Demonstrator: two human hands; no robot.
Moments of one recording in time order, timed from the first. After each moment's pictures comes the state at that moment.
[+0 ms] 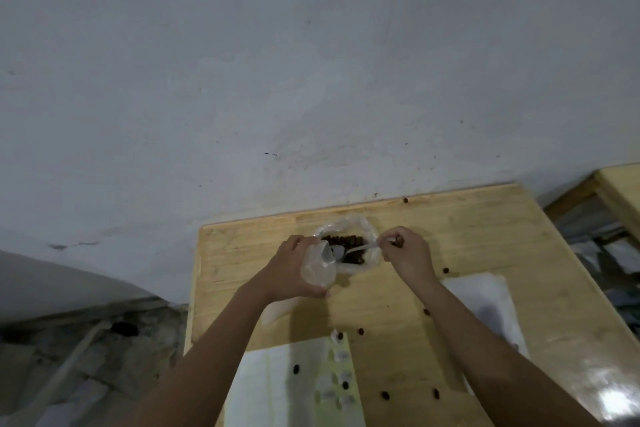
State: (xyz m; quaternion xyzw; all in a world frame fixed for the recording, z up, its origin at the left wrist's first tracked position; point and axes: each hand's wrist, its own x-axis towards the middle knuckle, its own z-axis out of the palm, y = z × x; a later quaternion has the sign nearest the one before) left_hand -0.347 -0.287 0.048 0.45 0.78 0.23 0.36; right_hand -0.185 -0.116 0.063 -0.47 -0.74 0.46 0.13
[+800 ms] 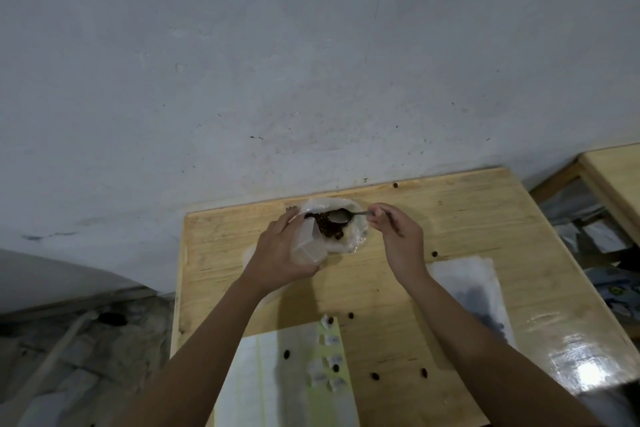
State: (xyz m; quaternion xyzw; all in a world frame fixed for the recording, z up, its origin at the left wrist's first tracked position) left_hand -0.333 -0.286 0.050 0.46 0.81 0.29 0.22; right_hand -0.180 -0.129 0.060 -0.38 -0.67 0.55 0.32
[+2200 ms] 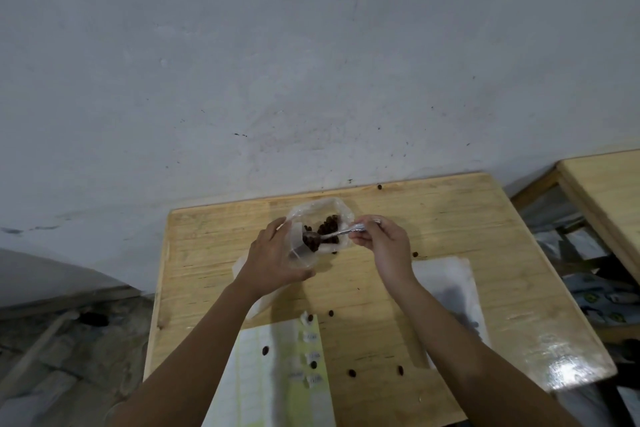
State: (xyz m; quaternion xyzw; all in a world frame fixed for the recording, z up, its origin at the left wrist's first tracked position) left_hand -0.312 -0.280 0.037 0.41 0.83 0.26 0.26; right_hand -0.165 -0.138 0.085 -0.42 -0.54 0.67 0.28
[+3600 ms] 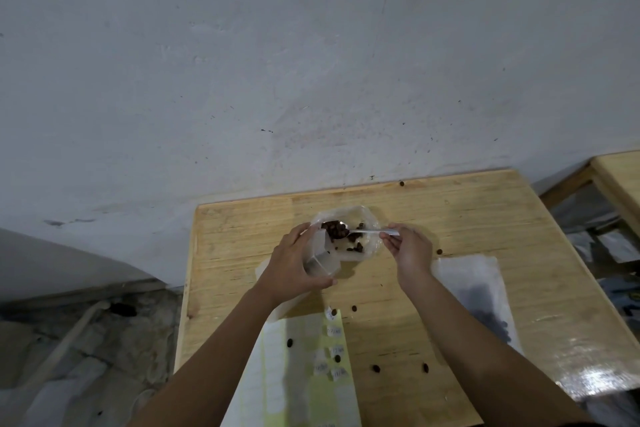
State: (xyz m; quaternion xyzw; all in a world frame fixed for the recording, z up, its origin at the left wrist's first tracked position) left_hand -0.306 -0.299 0.031 0.43 0.80 0.30 0.28; right_hand -0.174 -0.132 0.056 -0.57 -0.33 0.69 0.30
